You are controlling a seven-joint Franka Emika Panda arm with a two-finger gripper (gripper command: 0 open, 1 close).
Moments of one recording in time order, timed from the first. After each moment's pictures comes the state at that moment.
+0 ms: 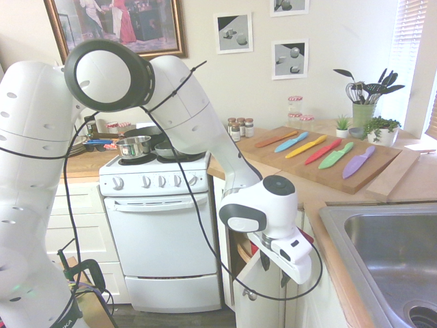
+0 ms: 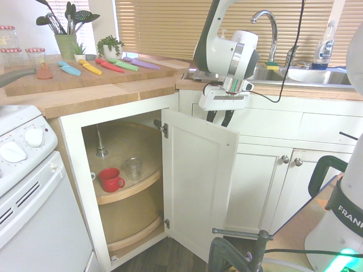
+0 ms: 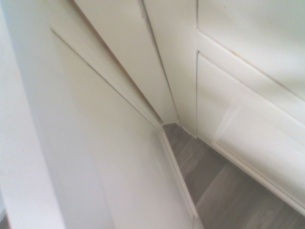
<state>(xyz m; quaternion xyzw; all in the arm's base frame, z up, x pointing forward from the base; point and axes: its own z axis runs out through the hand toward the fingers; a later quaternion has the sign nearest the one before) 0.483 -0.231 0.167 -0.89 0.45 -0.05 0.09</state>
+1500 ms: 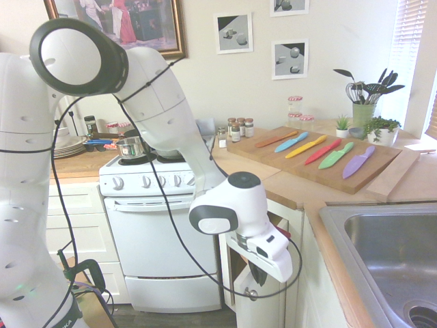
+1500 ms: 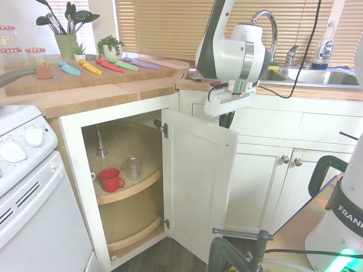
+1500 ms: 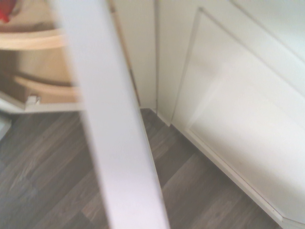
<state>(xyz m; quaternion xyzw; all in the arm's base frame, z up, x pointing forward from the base) 0.433 -0.176 0.185 -0.92 0.39 -0.08 0.02</state>
